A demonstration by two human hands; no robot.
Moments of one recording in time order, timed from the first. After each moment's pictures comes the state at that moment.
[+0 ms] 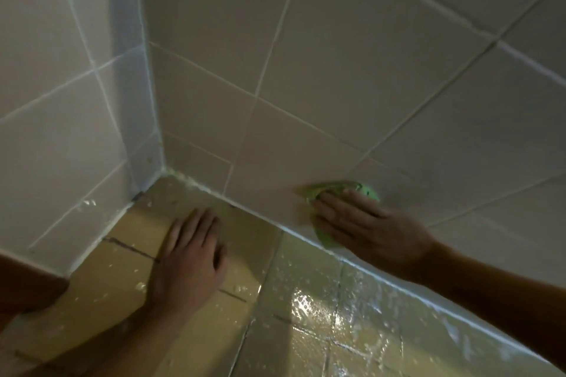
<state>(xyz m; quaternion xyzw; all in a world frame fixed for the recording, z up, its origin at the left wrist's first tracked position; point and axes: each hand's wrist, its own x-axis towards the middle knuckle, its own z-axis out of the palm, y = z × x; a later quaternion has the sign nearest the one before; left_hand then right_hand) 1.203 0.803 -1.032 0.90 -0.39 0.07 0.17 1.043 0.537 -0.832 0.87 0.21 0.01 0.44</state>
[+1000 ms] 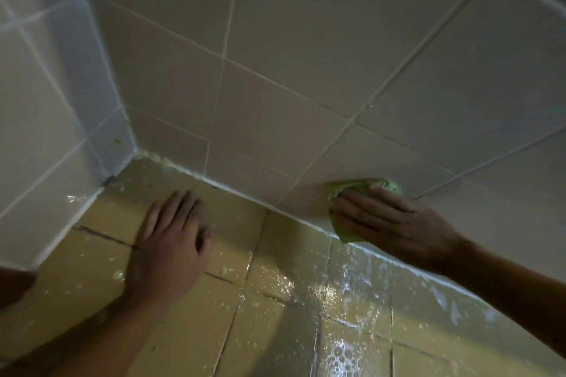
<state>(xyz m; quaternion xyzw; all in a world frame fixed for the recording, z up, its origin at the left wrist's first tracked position) 1.203 0.804 -1.038 0.90 -0.40 0.07 0.16 0.982 0.502 -0.843 0.90 0.20 0.00 0.39</state>
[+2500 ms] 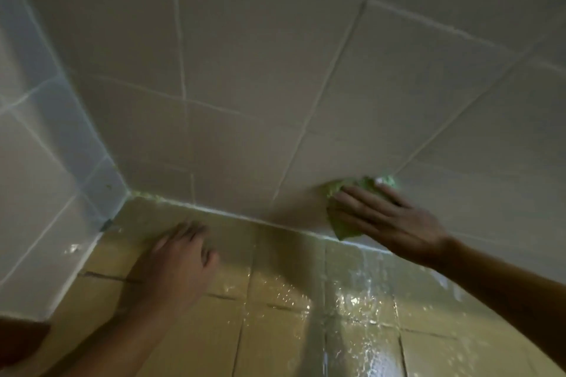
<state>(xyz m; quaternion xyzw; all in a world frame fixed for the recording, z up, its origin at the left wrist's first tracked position) 1.214 0.793 -0.998 0.88 -0.46 0.02 0.16 0.950 0.505 -0.854 0.92 0.08 0.06 0.38</state>
